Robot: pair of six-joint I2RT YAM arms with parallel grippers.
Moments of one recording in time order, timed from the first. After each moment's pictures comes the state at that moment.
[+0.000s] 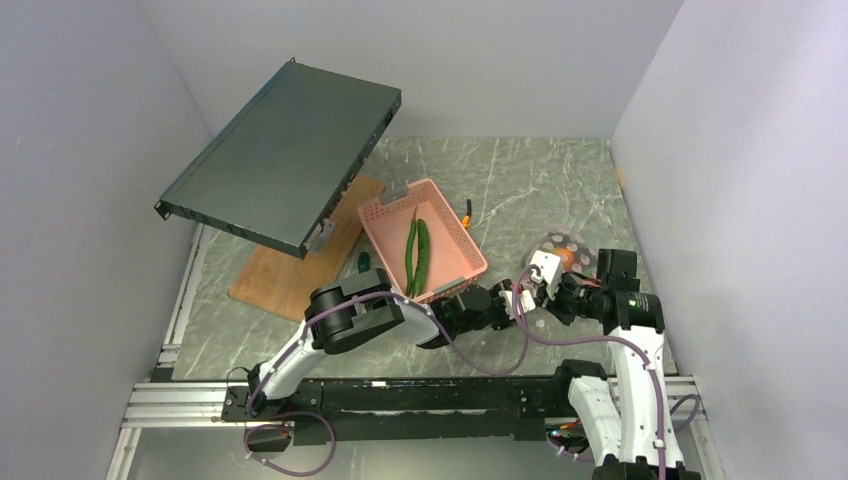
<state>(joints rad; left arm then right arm) -1.22 2.24 1.13 0.91 -0.06 0.24 -0.13 0.70 0.72 -1.07 -0.75 -1.09</state>
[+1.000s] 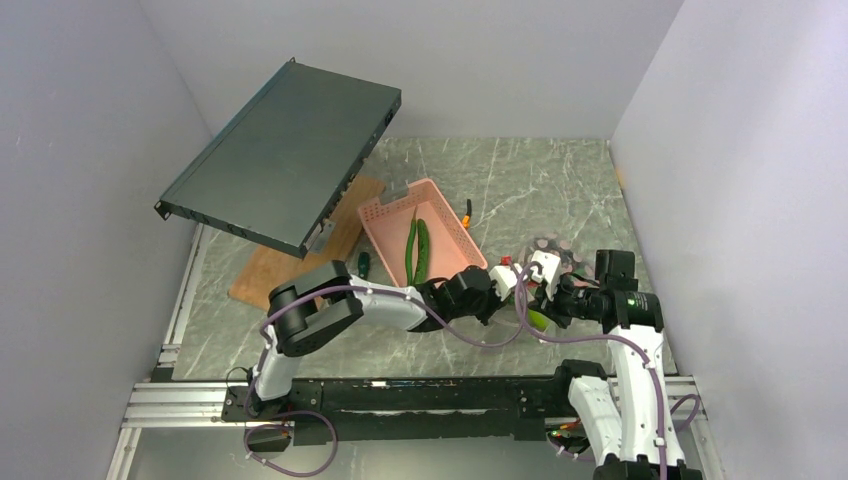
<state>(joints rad) -1.18 2.01 1.13 0.44 -0.02 -0.07 -0.13 0.71 0.71 -1.09 -0.80 -1.05</state>
